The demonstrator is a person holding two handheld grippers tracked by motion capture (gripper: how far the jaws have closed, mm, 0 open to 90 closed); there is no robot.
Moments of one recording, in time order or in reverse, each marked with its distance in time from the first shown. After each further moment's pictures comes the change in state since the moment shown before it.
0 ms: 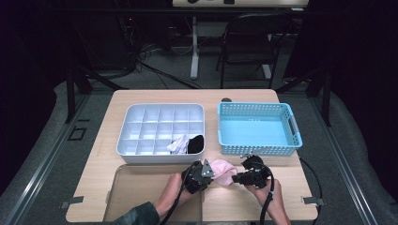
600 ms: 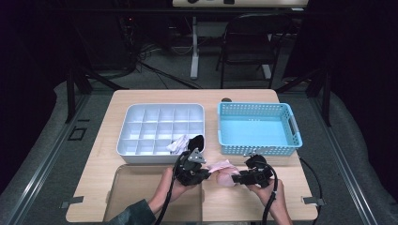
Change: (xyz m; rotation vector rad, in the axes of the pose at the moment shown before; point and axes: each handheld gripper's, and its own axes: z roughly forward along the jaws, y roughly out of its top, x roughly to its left) left arm 0.017 0.006 -0.036 -0.085 -0.109 -0.186; right arm -0.005 -0.002 -0.005 -0.029 0.012 0.008
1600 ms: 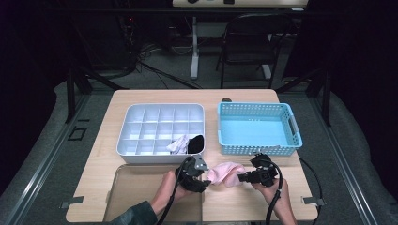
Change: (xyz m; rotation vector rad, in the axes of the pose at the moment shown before) left arm -0.010 -0.009 0.019 0.095 0.112 0.119; right arm -0.015 -0.003 -0.005 0.030 0.008 0.075
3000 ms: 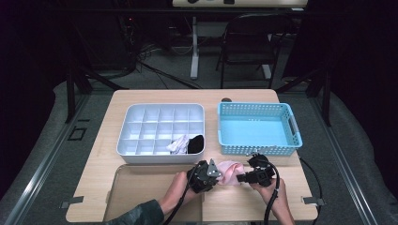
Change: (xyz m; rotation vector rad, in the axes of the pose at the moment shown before) left arm -0.012 0.012 0.030 0.010 -0.016 0.104; right arm 0.000 0.001 0.009 0.017 0.005 -0.012
